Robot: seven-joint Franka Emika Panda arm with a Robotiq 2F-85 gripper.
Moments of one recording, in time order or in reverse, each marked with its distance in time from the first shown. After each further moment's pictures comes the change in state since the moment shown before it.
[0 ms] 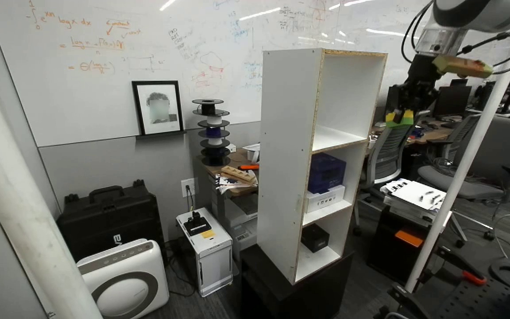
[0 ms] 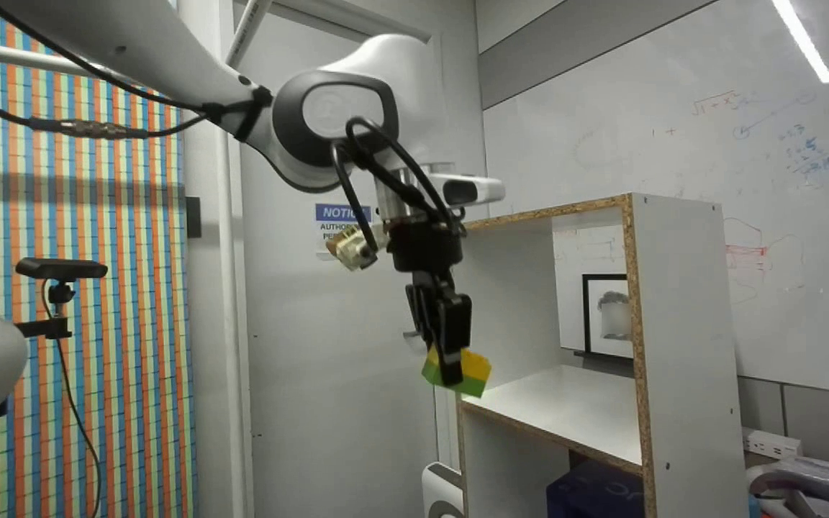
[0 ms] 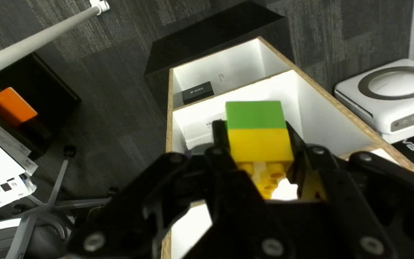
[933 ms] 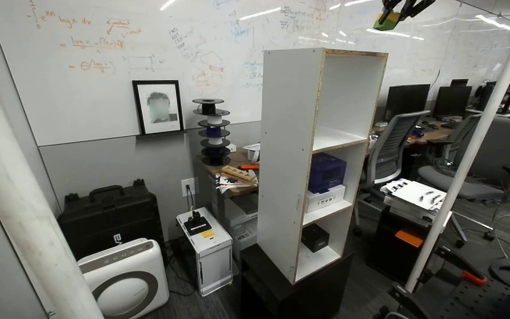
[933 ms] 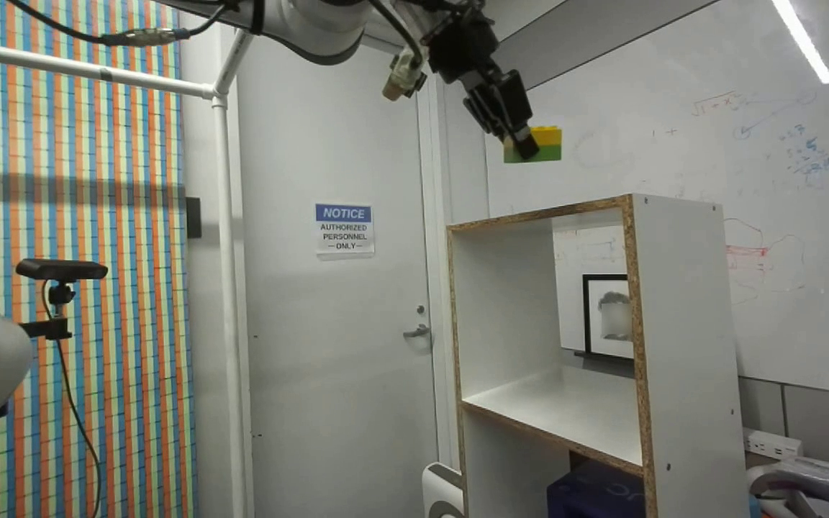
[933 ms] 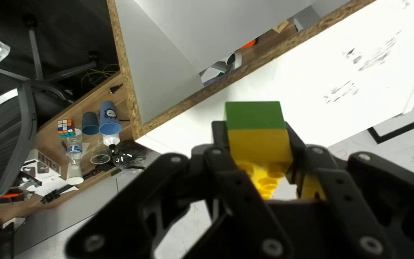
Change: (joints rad) arm -0.040 0.041 0.073 0.440 0.092 0.097 0.214
